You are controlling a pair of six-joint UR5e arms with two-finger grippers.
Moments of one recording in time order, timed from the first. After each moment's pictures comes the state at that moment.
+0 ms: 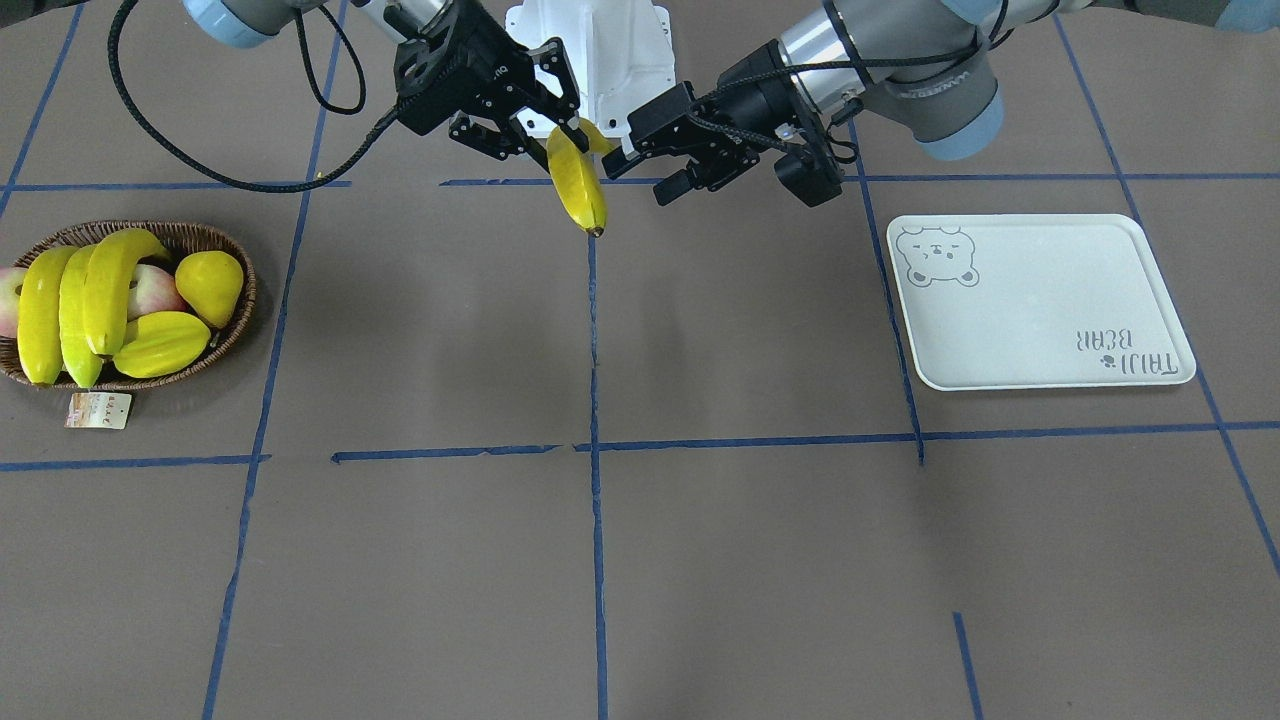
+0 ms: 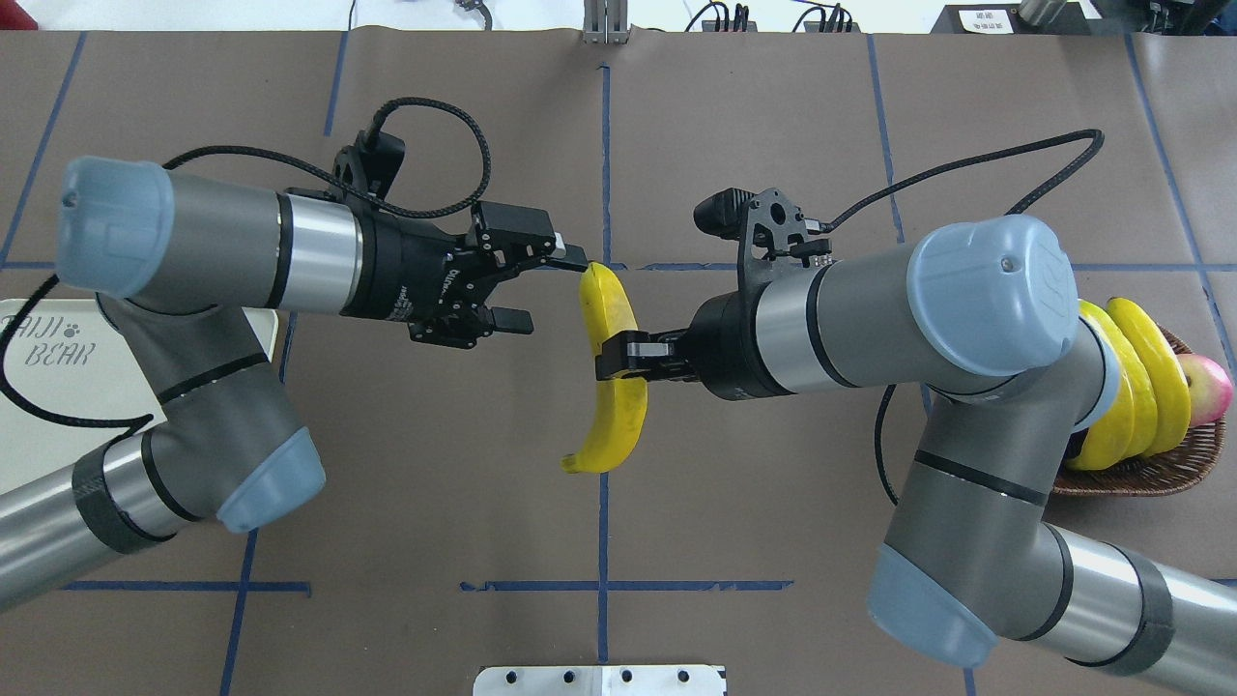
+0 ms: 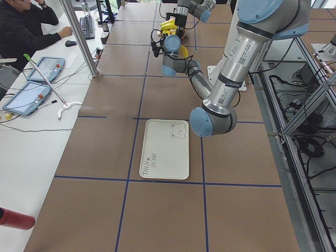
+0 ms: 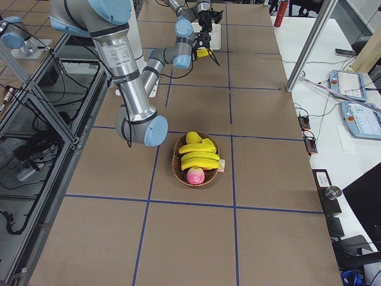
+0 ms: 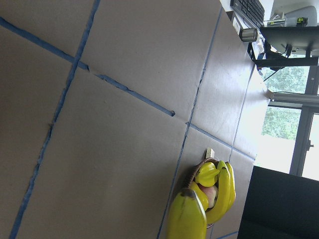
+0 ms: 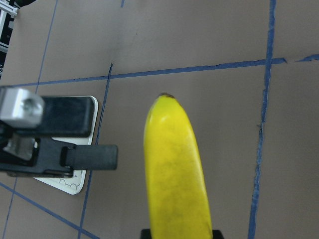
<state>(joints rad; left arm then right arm) -0.63 -2.08 -1.78 -2.59 -2.02 -1.93 0.51 -1.09 2.02 -1.10 1.92 1.33</state>
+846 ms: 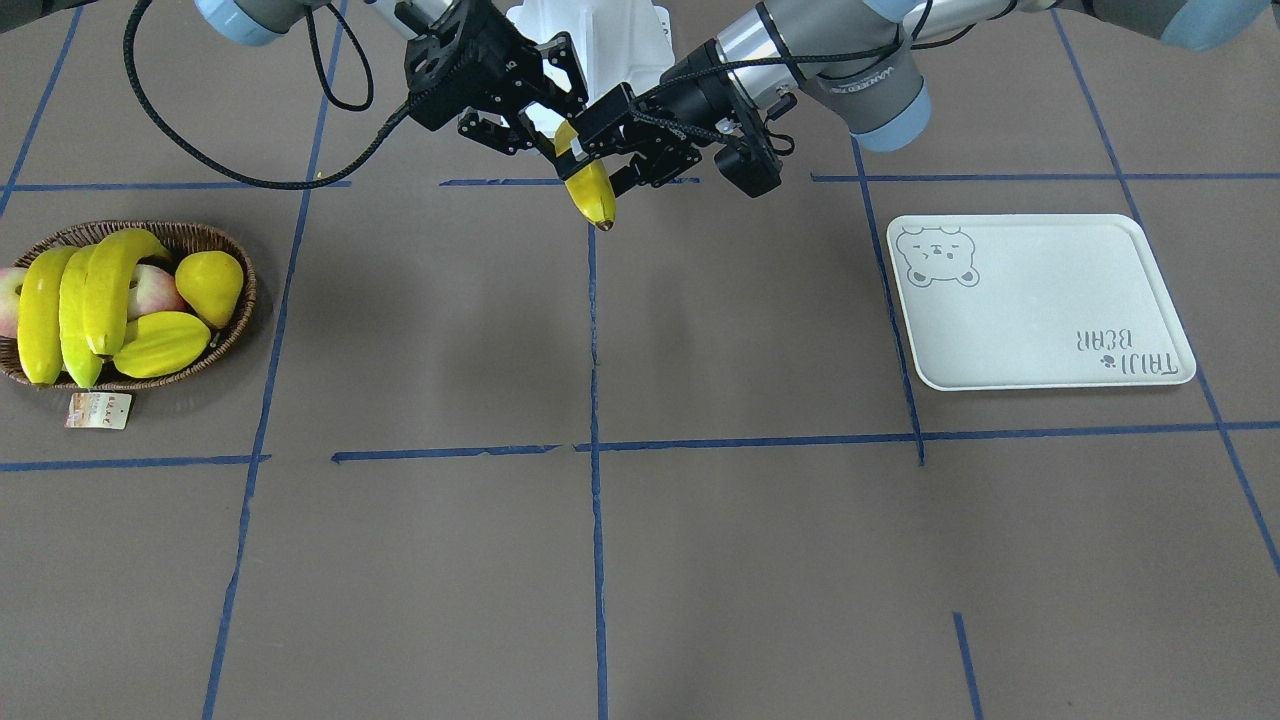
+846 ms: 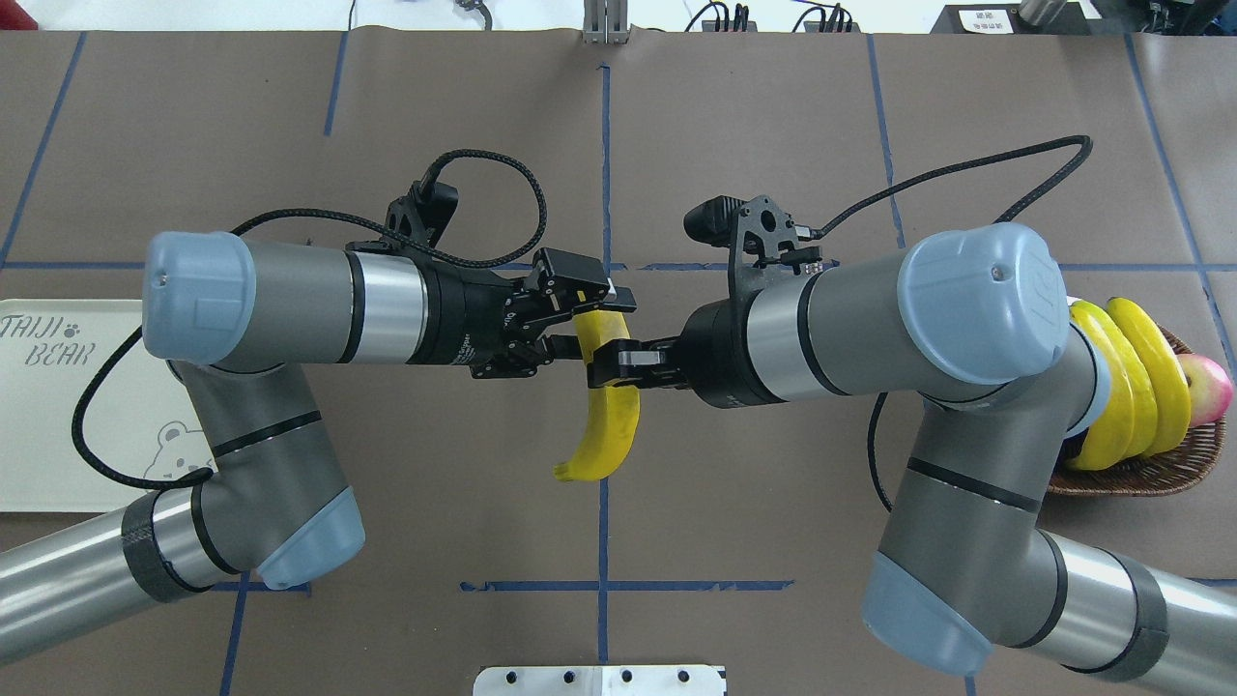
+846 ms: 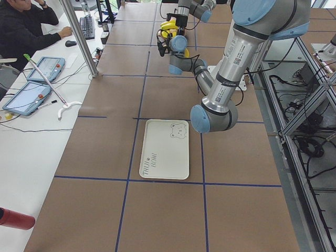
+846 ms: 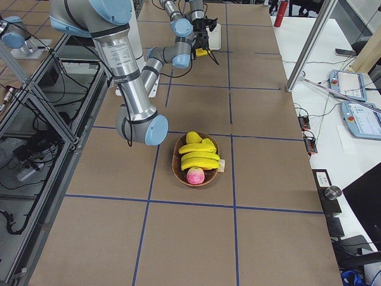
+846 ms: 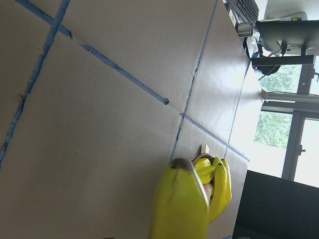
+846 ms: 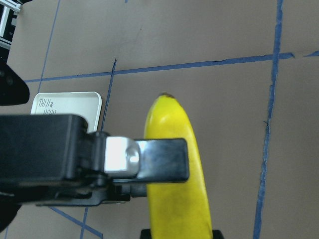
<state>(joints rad) -0.55 -2.10 -1.76 -2.59 -1.90 -1.93 0.50 -1.08 2.02 -1.10 1.91 1.33</state>
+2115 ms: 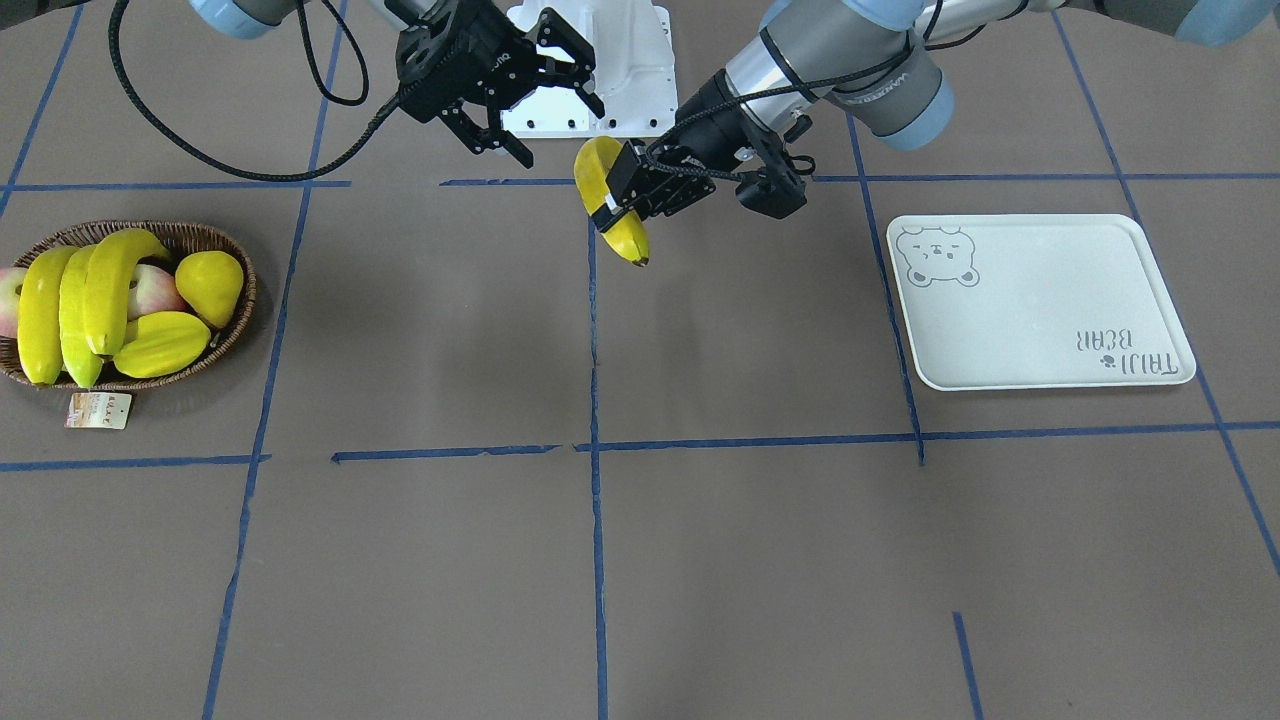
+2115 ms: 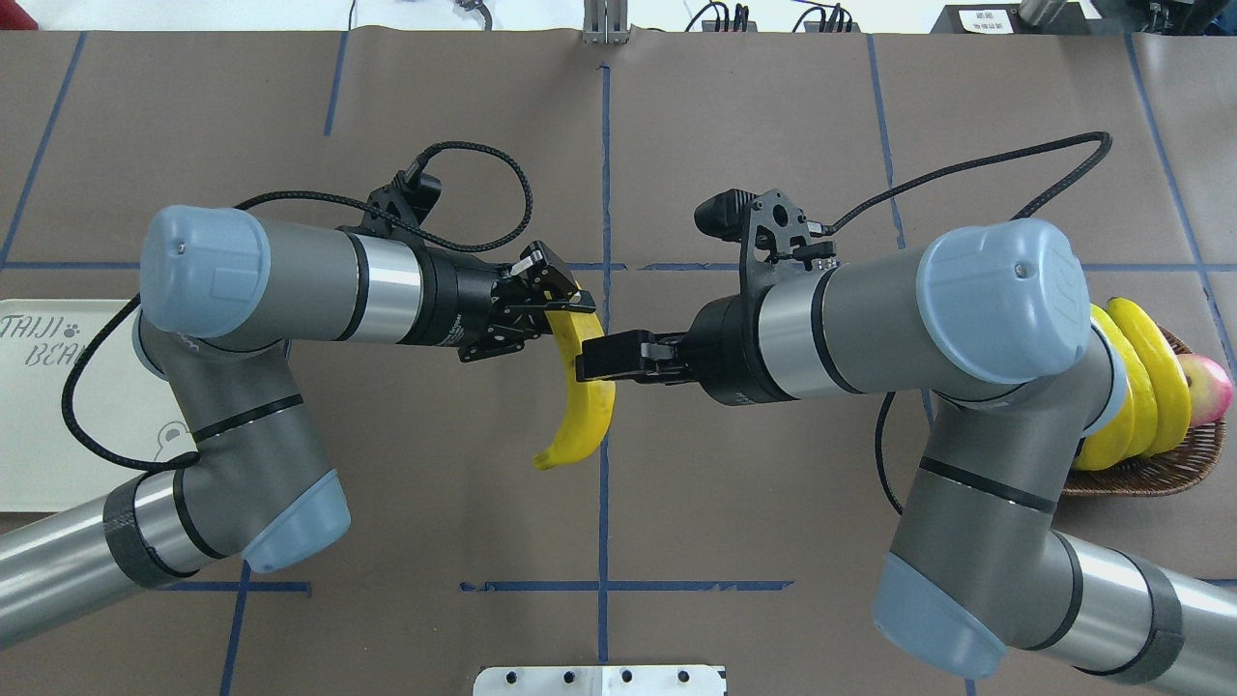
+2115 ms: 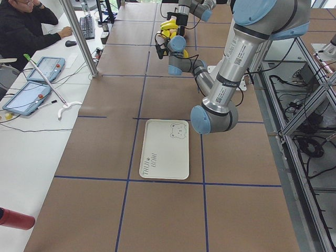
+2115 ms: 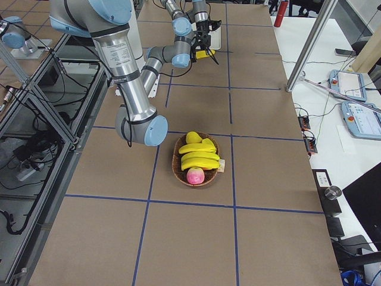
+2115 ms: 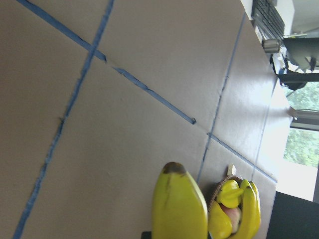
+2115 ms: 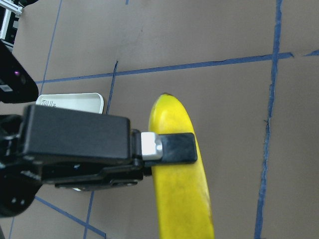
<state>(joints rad) -0.59 -2.07 -1.78 -2.36 -1.91 -1.88 0.51 -1.09 2.05 -1.11 1.91 1.34</state>
